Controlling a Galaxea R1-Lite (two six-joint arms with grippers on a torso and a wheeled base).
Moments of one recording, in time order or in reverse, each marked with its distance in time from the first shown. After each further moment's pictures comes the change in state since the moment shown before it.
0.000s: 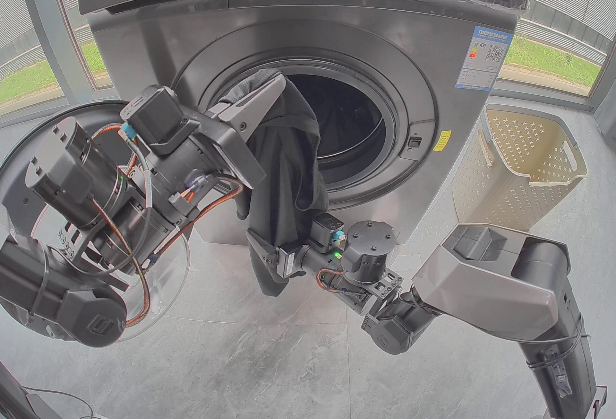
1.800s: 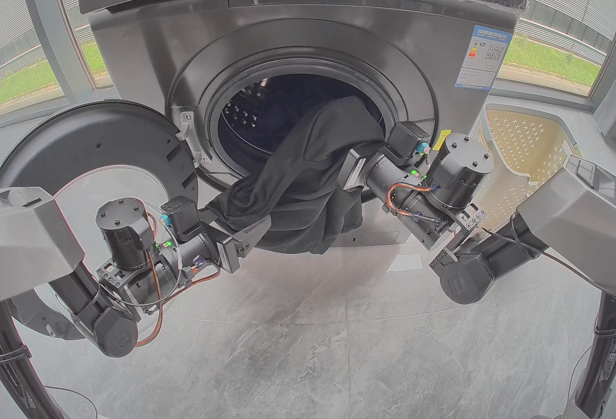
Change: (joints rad) left arm 0.210 0.249 0.217 0.037 -0.031 0.049; right arm -0.121 -0.356 0.127 0.010 -0.018 0.026
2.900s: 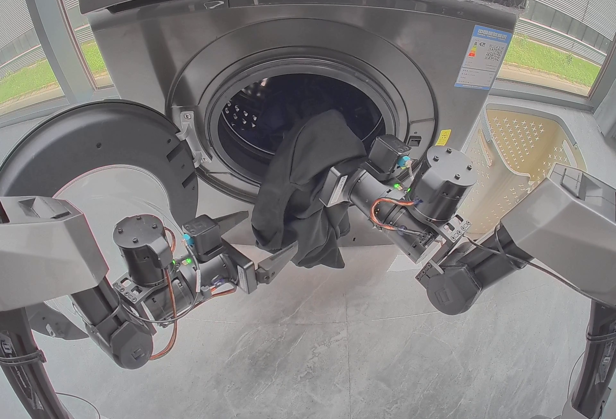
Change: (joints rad) left arm -0.059 0.072 0.025 -0.080 -0.040 0.110; right arm 0.037 0.040 -0.010 -0.001 0.019 -0.028
